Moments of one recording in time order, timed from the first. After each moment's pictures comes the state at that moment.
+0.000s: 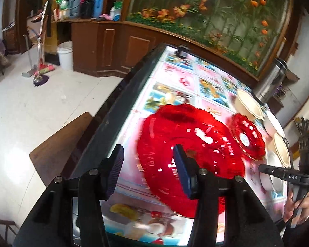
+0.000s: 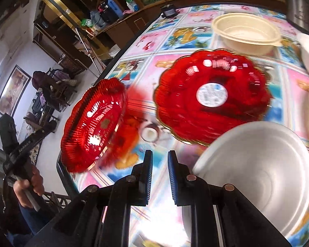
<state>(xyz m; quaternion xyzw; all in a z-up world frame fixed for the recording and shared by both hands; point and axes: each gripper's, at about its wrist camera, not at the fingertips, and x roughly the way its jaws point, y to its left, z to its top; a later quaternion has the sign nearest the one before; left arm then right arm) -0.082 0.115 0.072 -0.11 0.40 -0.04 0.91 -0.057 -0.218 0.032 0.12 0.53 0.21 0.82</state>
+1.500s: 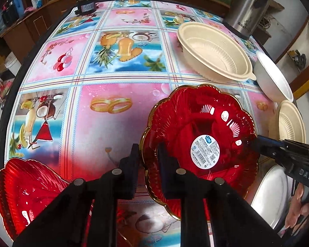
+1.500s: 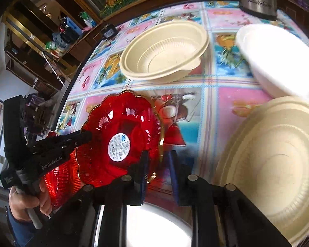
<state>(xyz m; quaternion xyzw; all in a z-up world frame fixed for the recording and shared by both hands) 0.066 -0.123 0.024 0.04 0.55 -0.14 0.82 0.022 -0.327 0.018 0.17 0.55 0.10 0.81</state>
